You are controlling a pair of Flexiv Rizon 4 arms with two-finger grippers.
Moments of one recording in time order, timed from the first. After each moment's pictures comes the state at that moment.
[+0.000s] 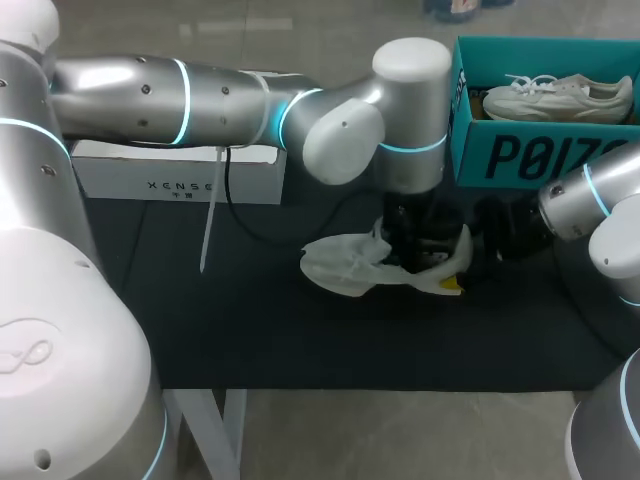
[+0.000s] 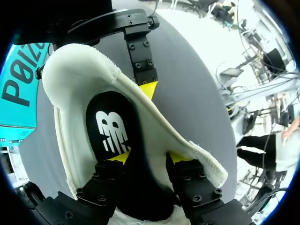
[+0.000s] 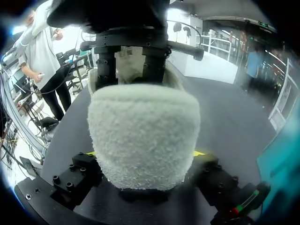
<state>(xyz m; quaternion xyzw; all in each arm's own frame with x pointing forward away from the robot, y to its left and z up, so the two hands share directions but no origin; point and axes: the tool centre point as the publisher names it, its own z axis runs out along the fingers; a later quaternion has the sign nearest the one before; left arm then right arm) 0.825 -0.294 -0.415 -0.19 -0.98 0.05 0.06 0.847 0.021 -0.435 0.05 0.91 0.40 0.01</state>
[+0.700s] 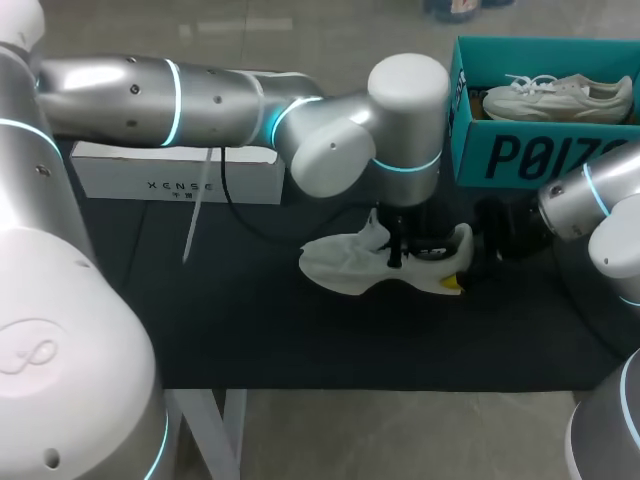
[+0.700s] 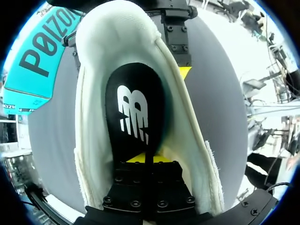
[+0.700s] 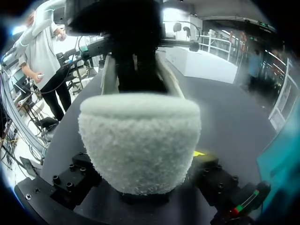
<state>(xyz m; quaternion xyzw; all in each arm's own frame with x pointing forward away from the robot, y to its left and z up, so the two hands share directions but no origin) 0.845 -0.281 -0.418 -0.09 -1.00 0.03 -0.02 0.848 0.022 -0.435 0.05 0.91 0.40 0.01</state>
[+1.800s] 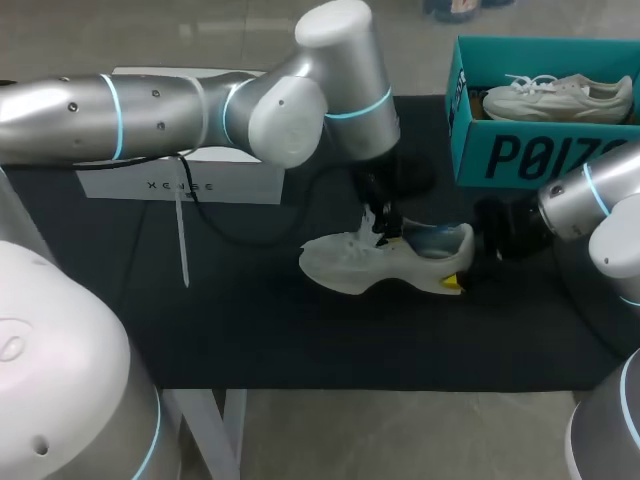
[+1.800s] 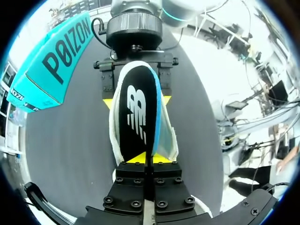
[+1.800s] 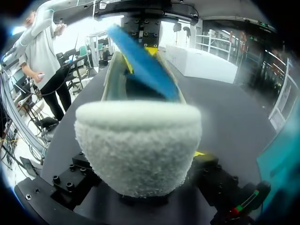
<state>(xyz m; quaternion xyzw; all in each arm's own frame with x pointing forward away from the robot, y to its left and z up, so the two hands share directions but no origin) 0.841 -0.275 -0.360 -0.07 -0.98 0.15 0.06 0.847 0.021 -0.434 0.05 0.91 0.40 0.01</state>
